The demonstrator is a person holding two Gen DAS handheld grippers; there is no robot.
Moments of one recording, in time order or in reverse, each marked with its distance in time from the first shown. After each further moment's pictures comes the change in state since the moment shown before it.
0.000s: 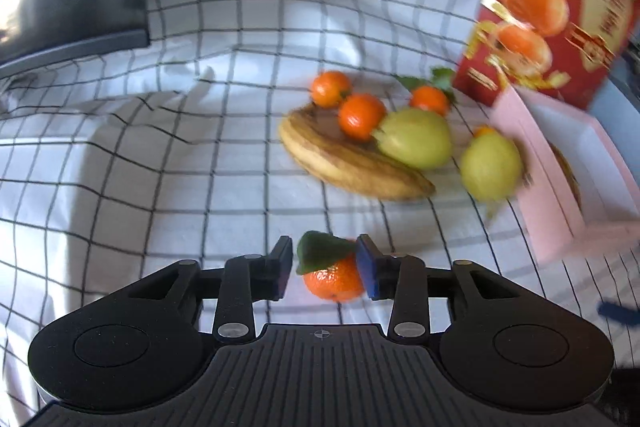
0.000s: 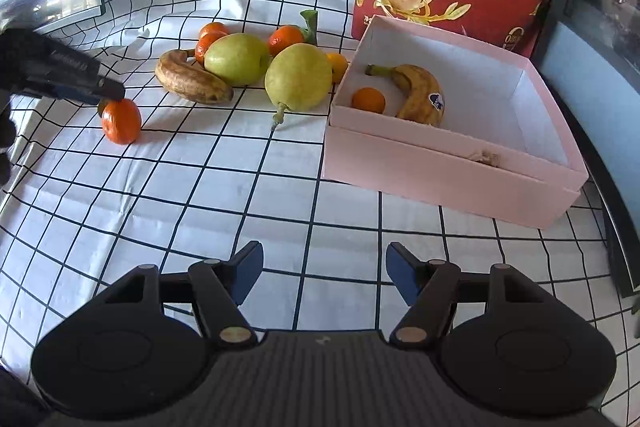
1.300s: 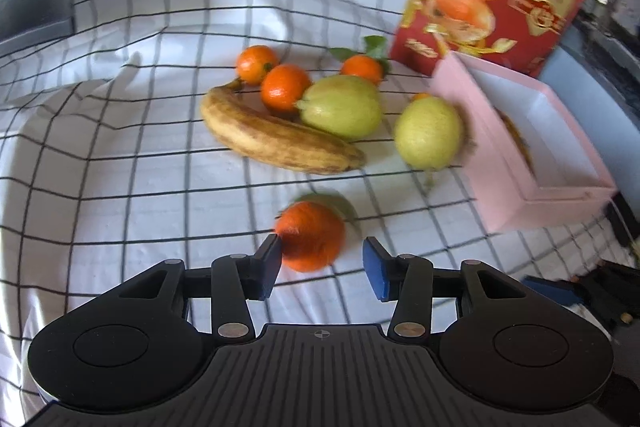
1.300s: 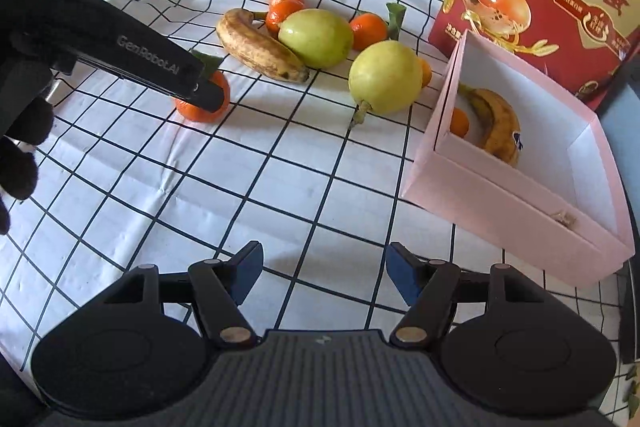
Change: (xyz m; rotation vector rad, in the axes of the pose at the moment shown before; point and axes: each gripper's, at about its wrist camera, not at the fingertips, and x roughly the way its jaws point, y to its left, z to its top) left arm 0.011 -0.027 -0.014 0.067 0.018 -0.155; right arm 0.021 0.053 0.016 -0.198 0.072 0.022
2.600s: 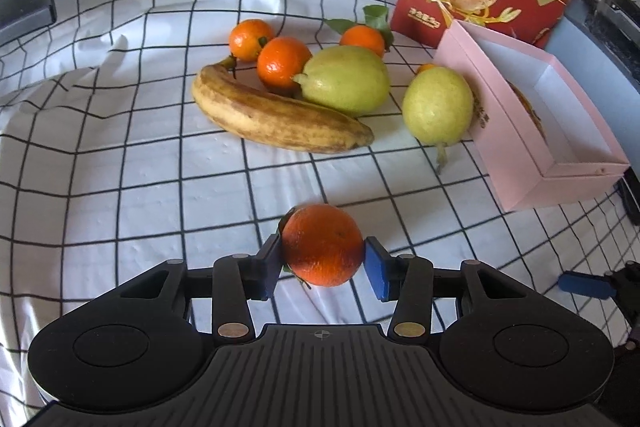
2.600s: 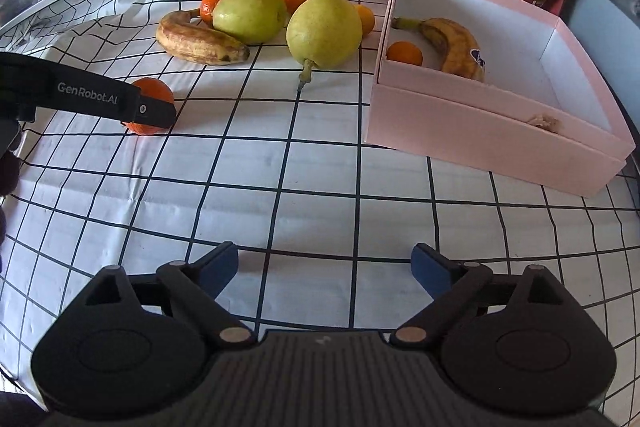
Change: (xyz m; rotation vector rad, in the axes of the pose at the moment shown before) left arm 0.023 0.003 -0.003 0.029 0.074 0.019; right arm 0.006 -0.022 -0.017 0.250 0.057 0.005
